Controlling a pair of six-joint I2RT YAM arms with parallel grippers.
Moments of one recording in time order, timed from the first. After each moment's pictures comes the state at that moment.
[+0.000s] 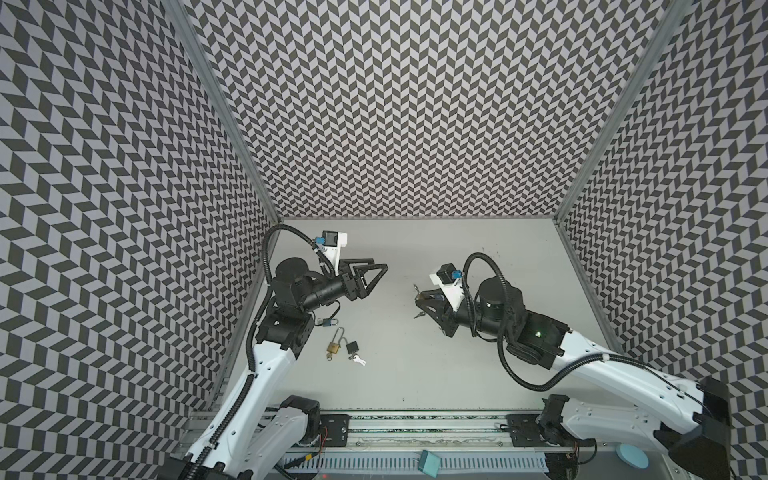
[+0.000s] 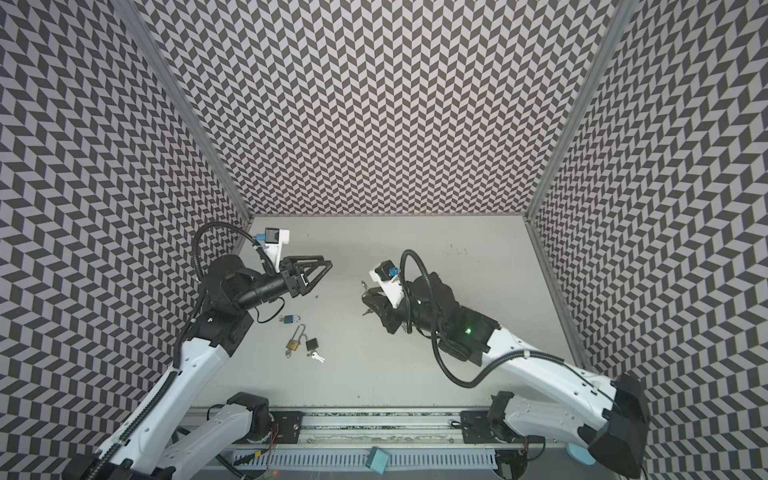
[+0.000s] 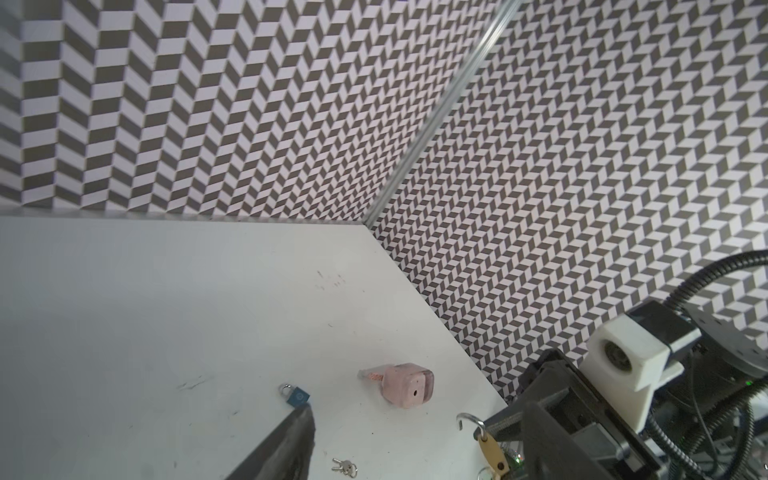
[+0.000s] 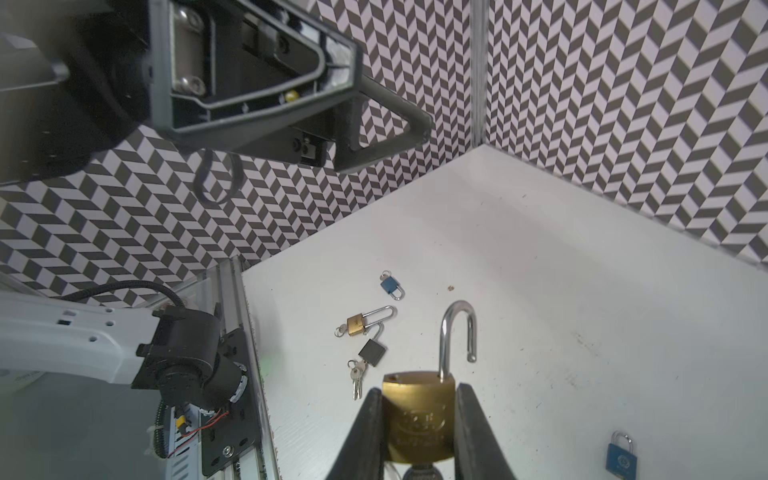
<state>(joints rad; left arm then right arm) -0.26 0.93 0.84 0.07 0.79 -0.57 0.93 1.08 0.93 -0.12 -0.13 0.09</state>
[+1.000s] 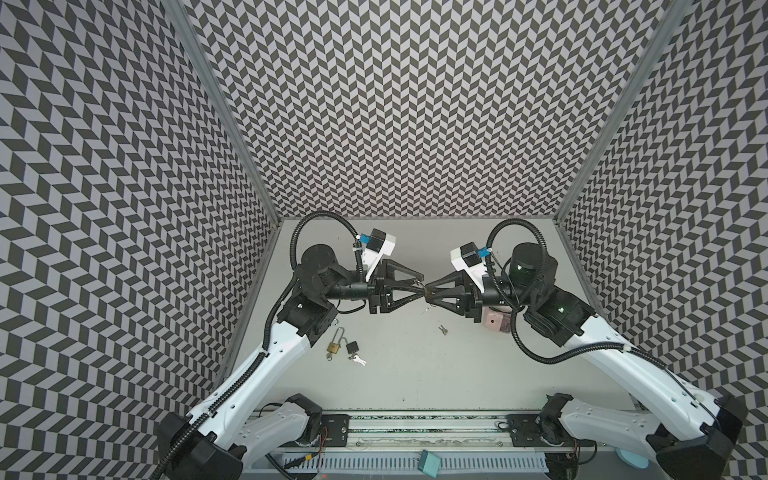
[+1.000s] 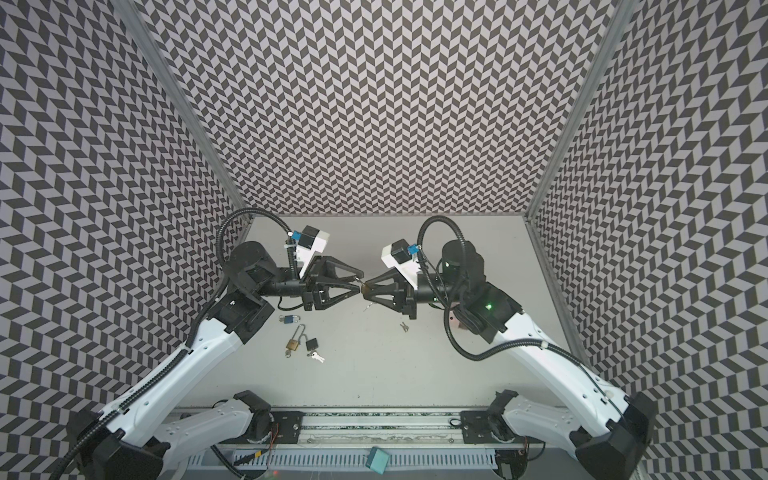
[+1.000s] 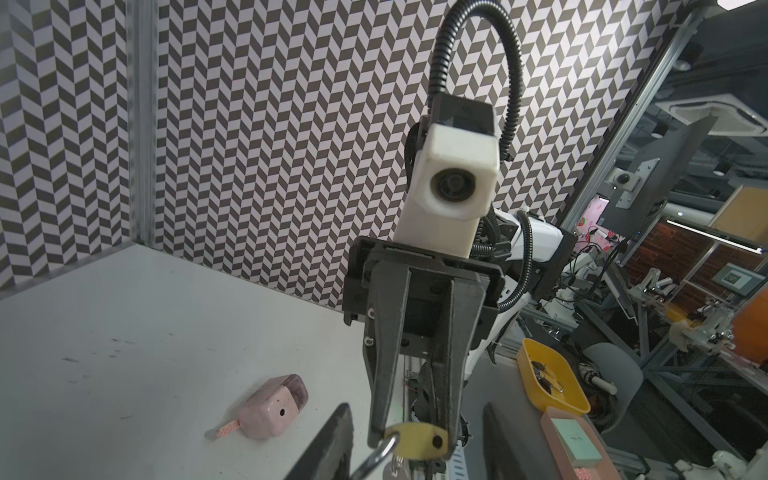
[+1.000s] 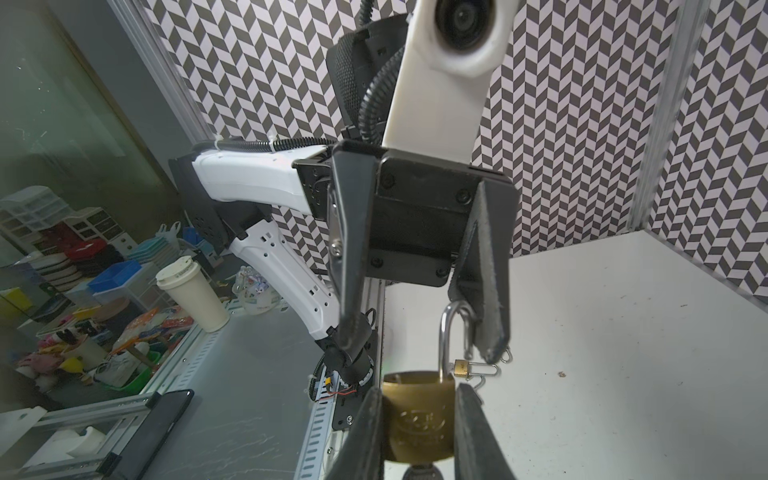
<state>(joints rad) -0.51 1.06 0.98 0.19 1.10 -0.44 0.68 1.10 1.10 -0.13 -0.86 0.07</state>
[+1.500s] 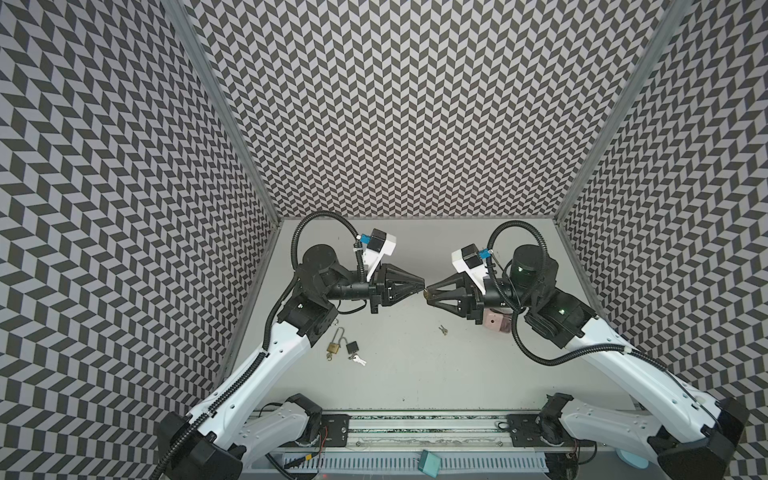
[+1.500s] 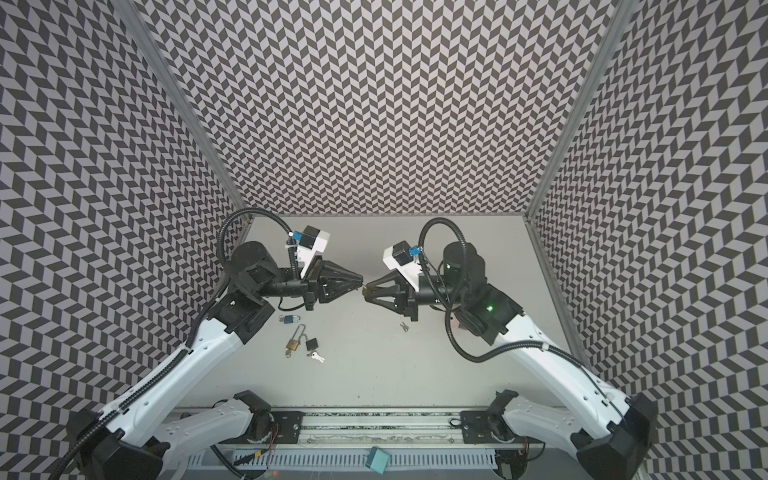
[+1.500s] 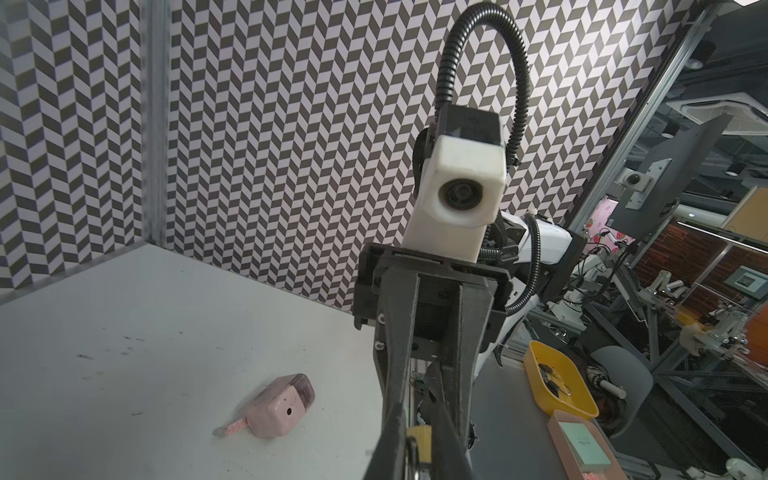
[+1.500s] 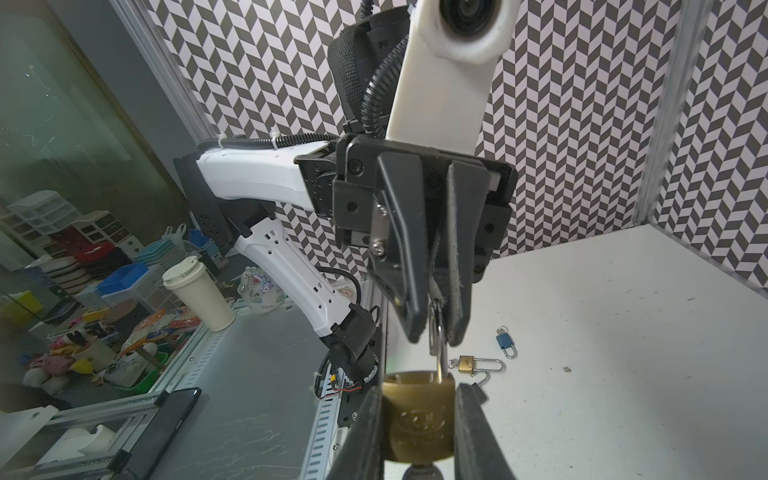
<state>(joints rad) -0.52 1.06 0.98 0.17 1.07 -0.43 0.68 1.09 1.08 -0.12 -0.86 0.08</state>
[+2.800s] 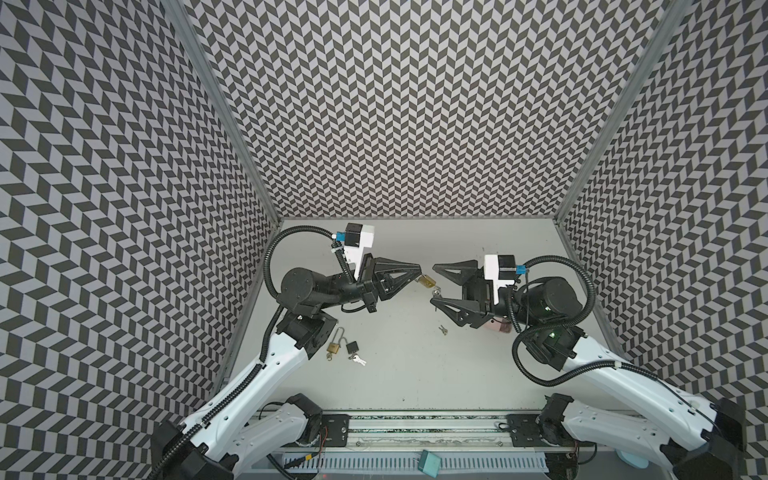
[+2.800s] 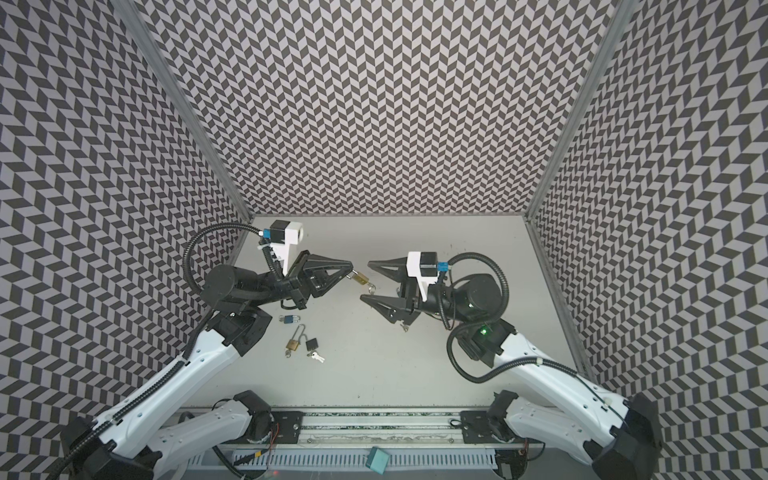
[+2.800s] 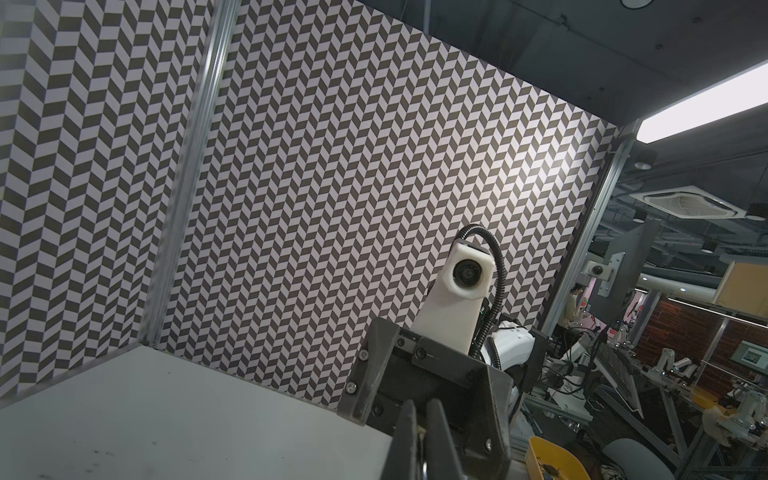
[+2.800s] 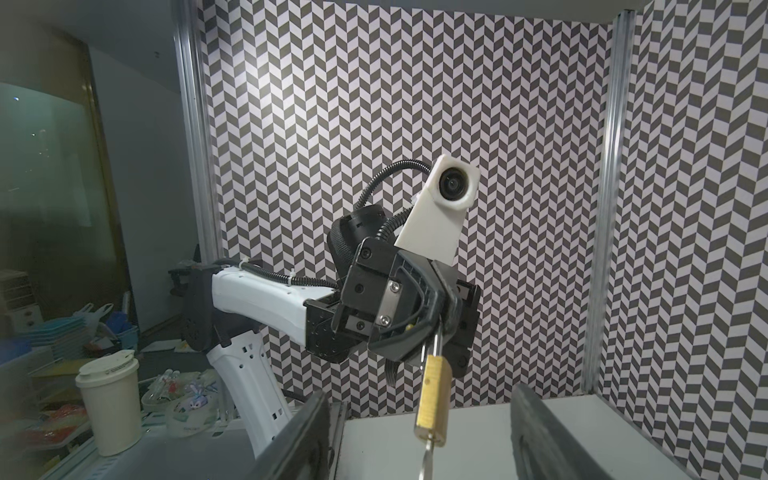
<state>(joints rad) -0.57 1.00 0.90 0.62 0.87 -0.76 0.80 1.02 0.84 0.60 -0.60 0.23</state>
